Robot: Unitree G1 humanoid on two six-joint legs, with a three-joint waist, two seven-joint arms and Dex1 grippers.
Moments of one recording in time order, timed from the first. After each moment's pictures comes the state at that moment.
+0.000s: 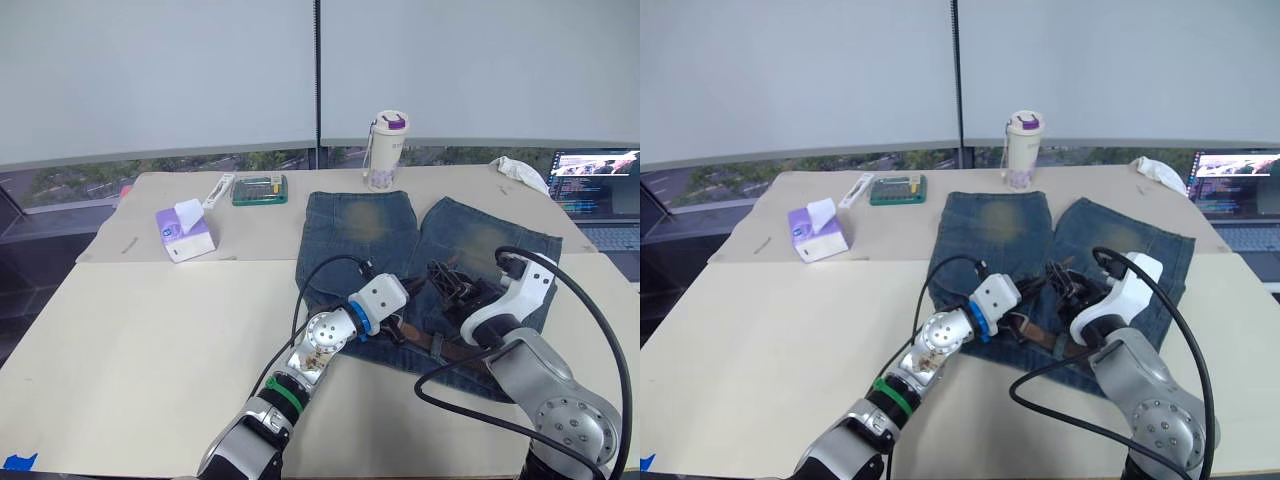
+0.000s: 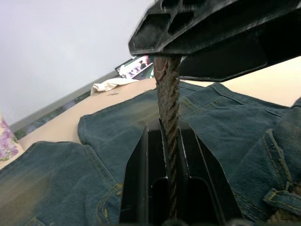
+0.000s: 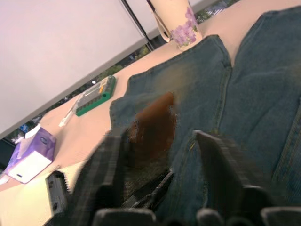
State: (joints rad) left arm -0.60 -0.13 -0.36 0.60 0.11 -0.41 -0.48; right arm -0.16 -0.14 -0.42 -0.71 1.01 0.99 -0.26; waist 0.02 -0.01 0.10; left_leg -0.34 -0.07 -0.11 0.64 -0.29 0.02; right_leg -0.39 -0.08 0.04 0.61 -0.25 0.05
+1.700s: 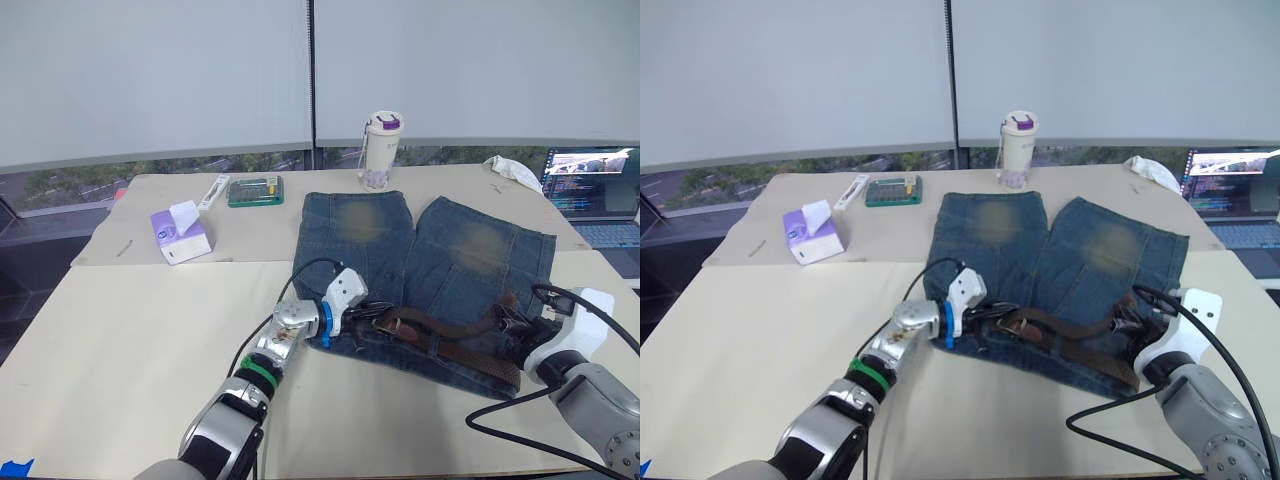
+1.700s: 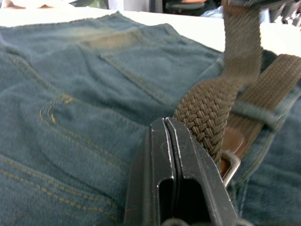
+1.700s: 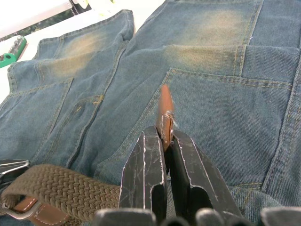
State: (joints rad) left arm -0.71 -0.01 -0.27 0.79 -0.04 -0.15 -0.89; right arm 0.11 -0.48 -0.53 -0.64 1.00 0.90 -0.16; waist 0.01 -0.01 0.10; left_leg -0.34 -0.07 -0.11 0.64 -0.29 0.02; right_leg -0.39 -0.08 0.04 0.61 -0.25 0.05
